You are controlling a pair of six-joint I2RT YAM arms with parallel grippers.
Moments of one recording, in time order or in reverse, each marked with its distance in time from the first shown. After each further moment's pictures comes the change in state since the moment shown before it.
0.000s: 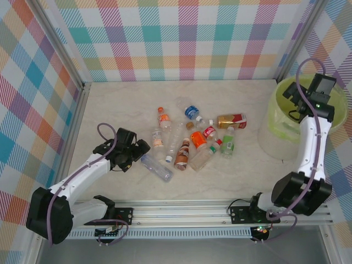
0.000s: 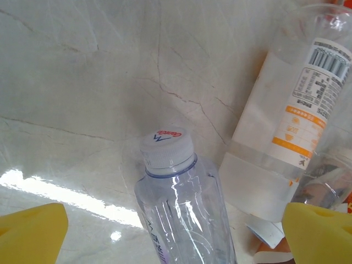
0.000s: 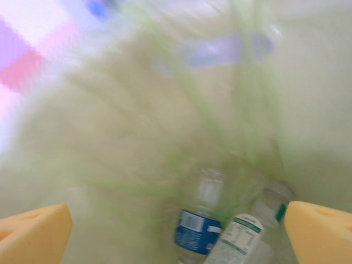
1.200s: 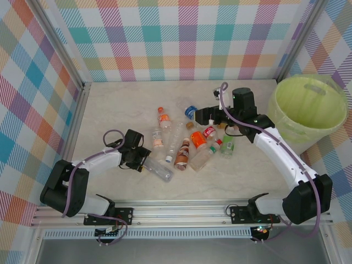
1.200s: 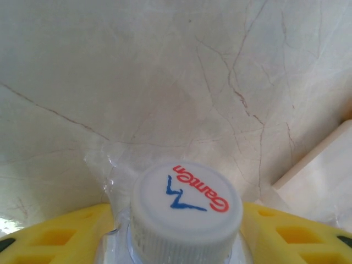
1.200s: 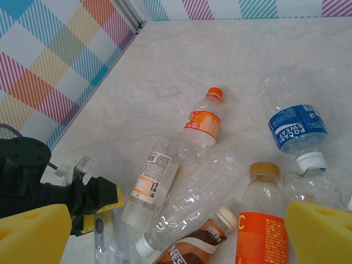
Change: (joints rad) left arm -0.006 0.251 -0.060 0.232 0.116 -0.367; right arm 0.748 -0.064 -0.324 0.306 -0.532 -0.050
